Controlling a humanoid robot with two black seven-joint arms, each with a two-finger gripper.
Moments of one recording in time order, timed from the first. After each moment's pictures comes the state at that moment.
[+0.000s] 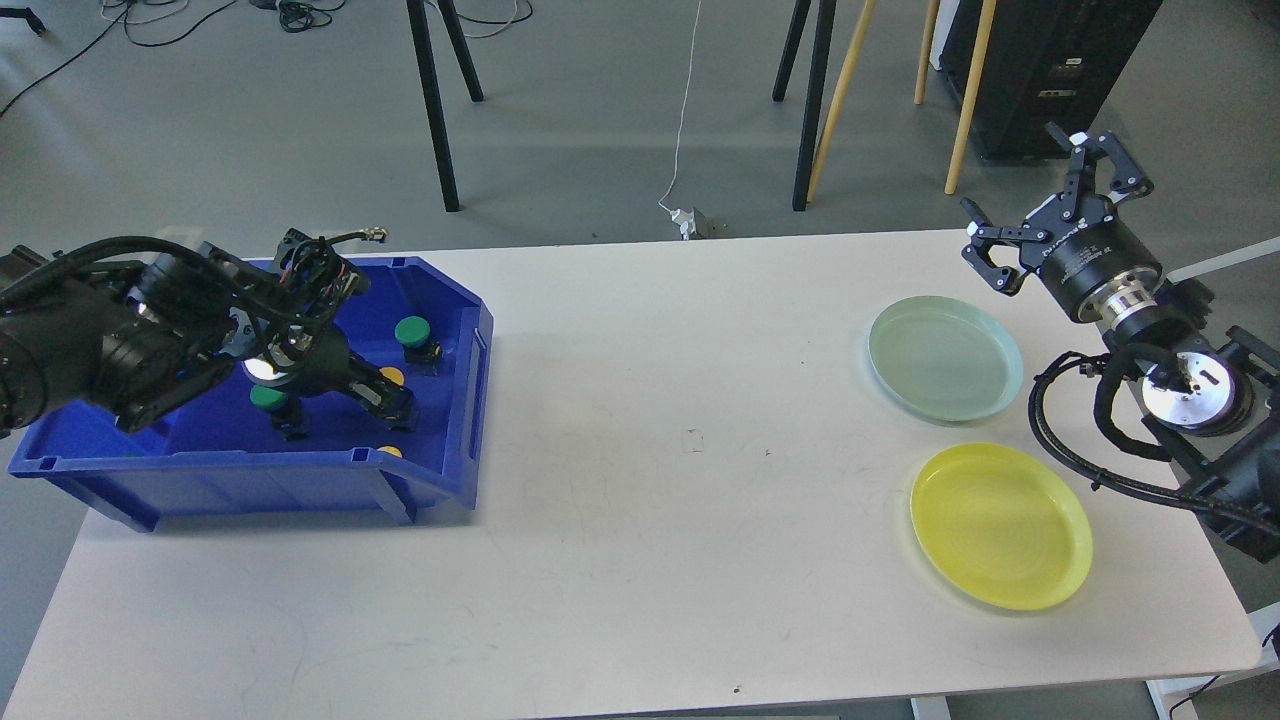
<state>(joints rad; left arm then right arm) -1.21 0.40 0.51 -0.60 1.49 -0.37 -0.49 0.73 -0.44 0.67 0.65 0.16 0.49 0.23</state>
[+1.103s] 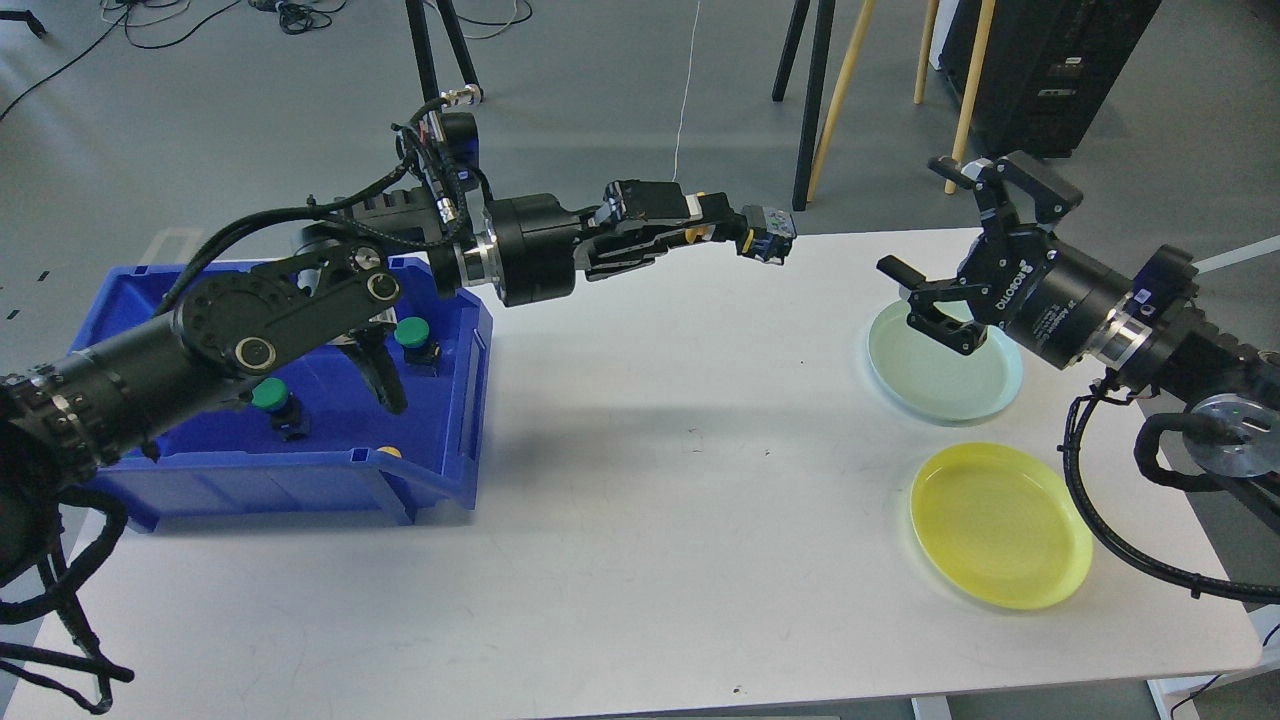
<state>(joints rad) -1.07 0.27 -0.27 -0.92 0.89 -0.45 -0.49 0.62 -0.70 0.60 1.26 -0.20 0.49 0.23</state>
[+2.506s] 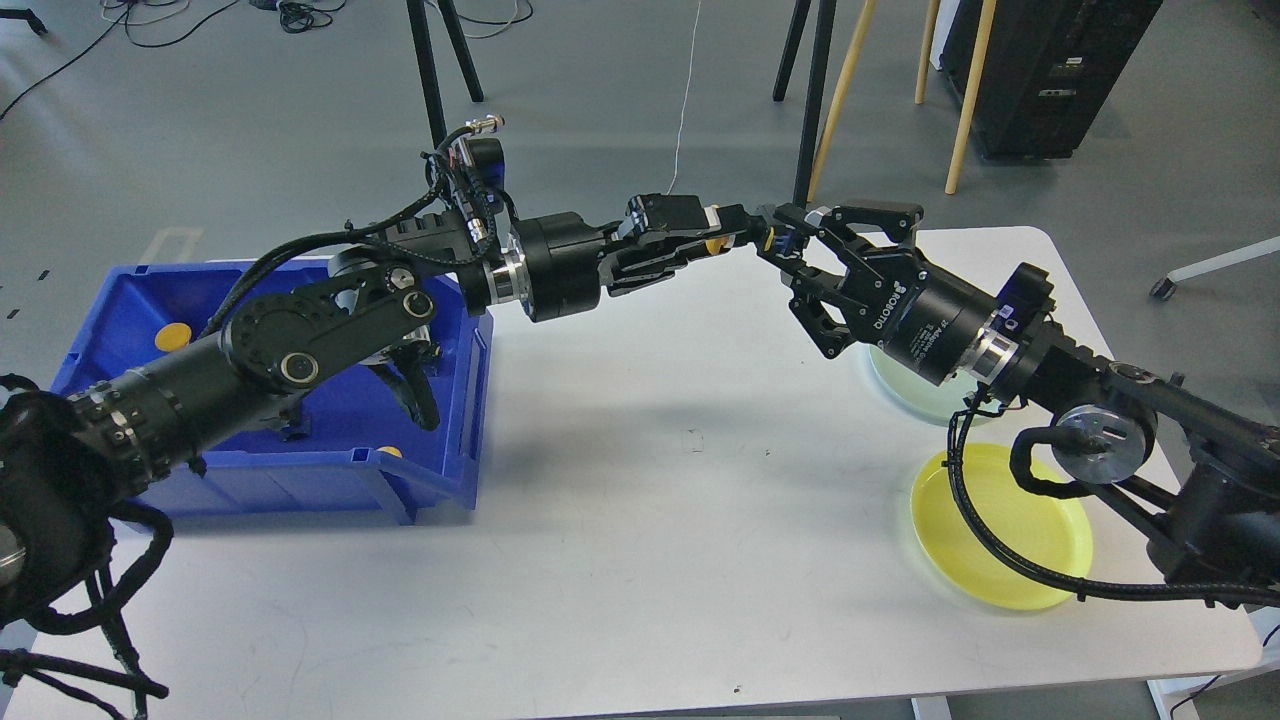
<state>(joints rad) -1.04 0.22 -0.30 -0.87 0.88 -0.46 -0.49 0.67 -0.52 0.56 1.23 -0.21 0.44 0.27</state>
